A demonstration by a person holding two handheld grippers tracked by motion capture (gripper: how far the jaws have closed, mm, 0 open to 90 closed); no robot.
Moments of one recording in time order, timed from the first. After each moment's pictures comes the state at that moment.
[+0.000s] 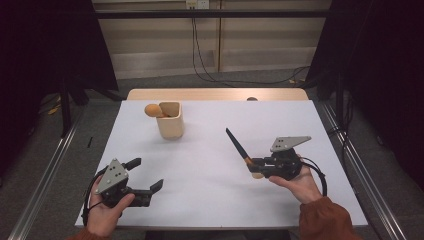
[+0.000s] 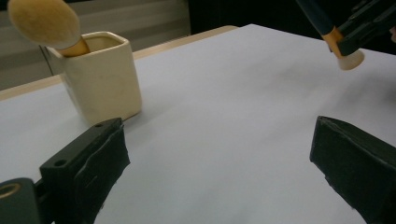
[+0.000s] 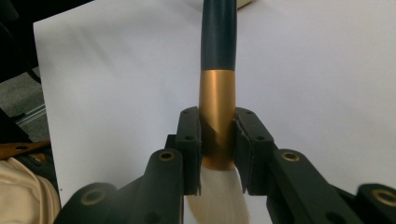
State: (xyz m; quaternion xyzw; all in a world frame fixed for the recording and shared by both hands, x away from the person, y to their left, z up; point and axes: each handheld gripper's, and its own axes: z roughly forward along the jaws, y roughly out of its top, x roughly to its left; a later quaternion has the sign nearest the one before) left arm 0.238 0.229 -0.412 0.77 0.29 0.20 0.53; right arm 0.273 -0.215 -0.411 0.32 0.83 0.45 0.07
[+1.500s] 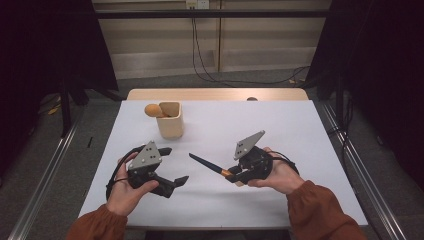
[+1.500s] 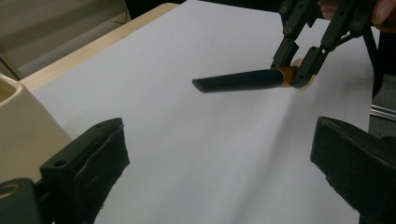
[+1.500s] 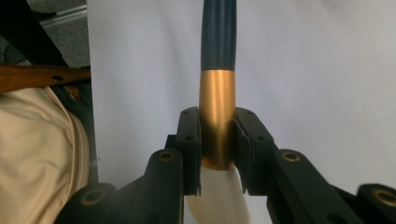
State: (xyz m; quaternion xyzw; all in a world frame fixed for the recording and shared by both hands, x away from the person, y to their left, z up) left arm 0.271 0.168 -0.378 0.85 0.19 0.12 0.48; right arm 0.284 -0.141 -0.391 0.17 0.93 0.33 0.02
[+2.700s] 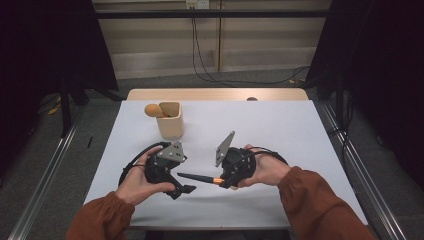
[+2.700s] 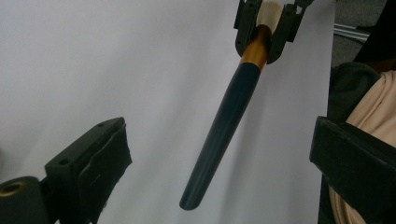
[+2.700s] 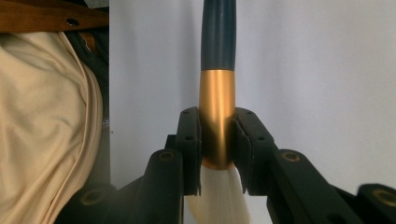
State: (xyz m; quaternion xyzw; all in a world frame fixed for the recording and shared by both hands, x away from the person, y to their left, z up) left arm 0.291 0.131 -0.380 0.93 0.11 0.03 0.35; right arm 0.293 -0.098 -0.386 0.09 0.97 0.21 -0.03
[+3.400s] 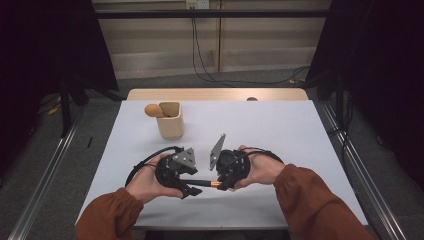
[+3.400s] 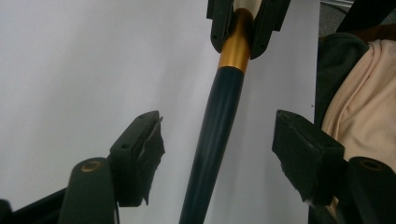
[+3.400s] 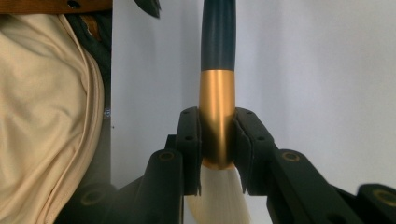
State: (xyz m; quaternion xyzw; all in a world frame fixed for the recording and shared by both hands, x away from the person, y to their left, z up) left arm 0.292 0.109 -0.394 0.95 0.08 -0.01 0.31; right arm 0.294 -0.084 -0.389 0.07 0.98 0.18 -0.03
